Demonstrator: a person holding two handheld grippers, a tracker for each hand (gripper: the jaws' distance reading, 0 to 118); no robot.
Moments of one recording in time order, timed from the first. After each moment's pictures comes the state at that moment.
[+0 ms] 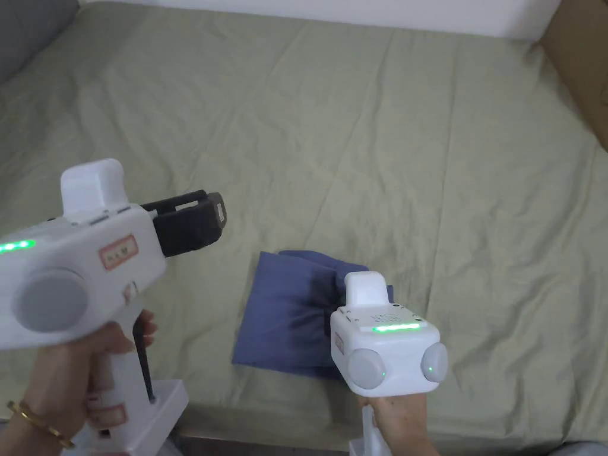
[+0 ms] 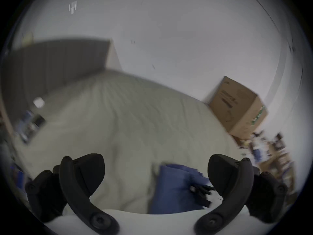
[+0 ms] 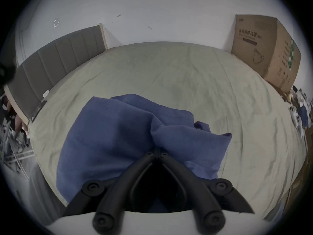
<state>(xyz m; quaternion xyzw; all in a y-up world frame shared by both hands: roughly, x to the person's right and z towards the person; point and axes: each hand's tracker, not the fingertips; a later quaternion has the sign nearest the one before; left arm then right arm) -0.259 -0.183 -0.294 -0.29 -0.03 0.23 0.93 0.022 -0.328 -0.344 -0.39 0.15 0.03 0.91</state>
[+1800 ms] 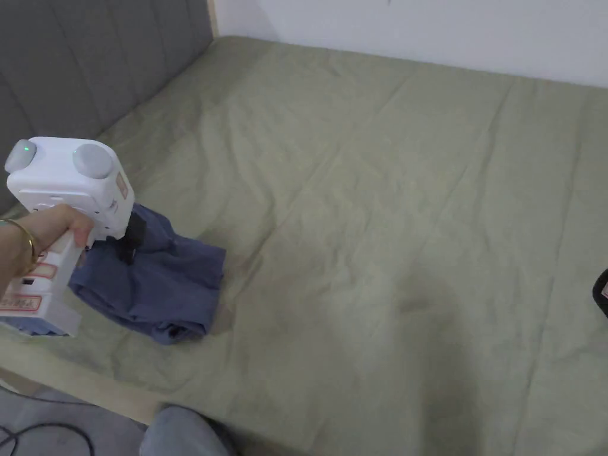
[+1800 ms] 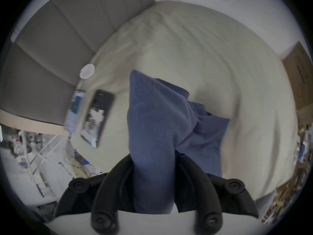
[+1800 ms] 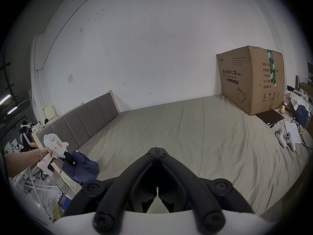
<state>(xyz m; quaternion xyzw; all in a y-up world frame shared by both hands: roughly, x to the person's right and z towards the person) -0.472 -0.210 -0.373 -0.61 0.22 0.09 0.75 0.124 -0.124 -0.295 -0.18 0.18 -0.09 0.96</state>
